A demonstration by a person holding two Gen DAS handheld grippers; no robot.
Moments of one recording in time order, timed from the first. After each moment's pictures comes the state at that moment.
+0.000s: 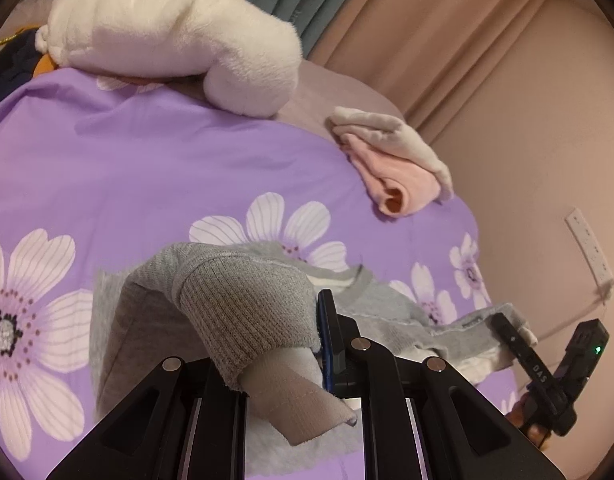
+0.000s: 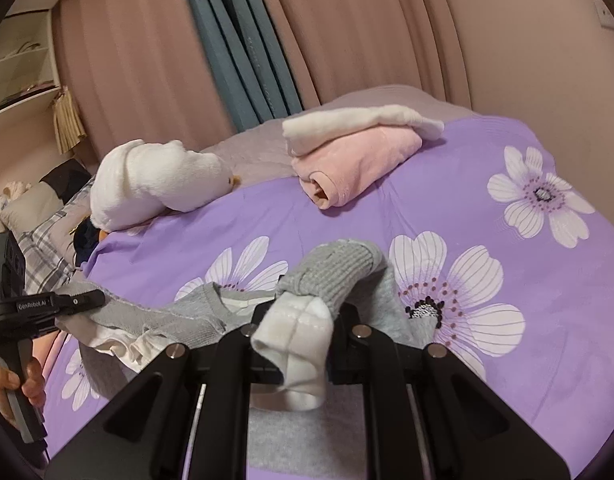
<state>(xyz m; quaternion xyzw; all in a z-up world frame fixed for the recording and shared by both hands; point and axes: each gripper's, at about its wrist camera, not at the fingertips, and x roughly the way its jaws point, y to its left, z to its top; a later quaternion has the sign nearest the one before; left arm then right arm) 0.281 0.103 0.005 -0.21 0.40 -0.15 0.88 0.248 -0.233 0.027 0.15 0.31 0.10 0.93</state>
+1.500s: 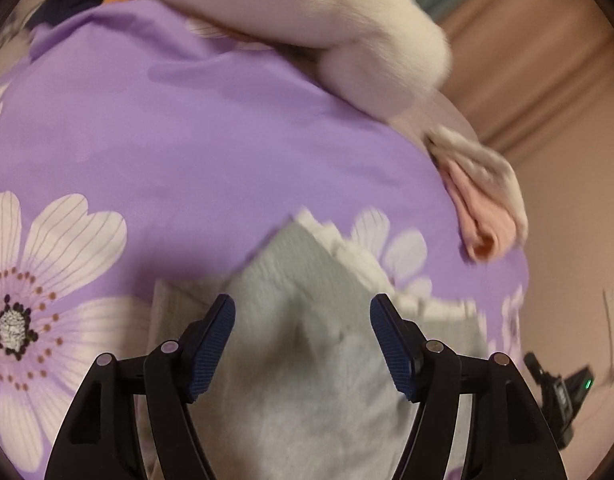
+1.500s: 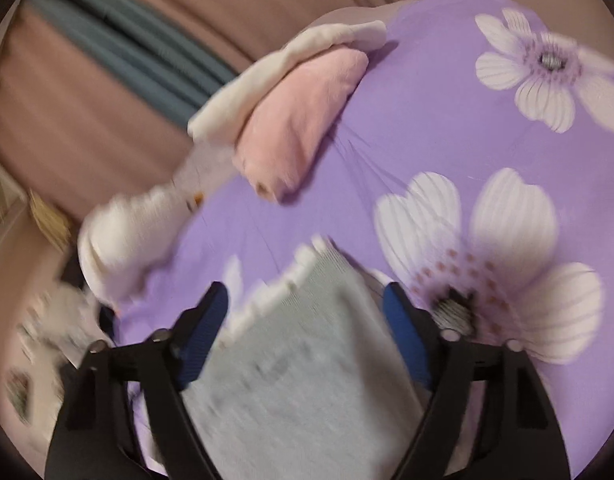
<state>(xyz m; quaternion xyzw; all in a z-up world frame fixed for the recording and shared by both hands) 0.321 0.162 -0.046 -0.27 0.45 -0.06 0.85 0.310 -0.283 -0.022 0.31 0.39 0.09 0.86</state>
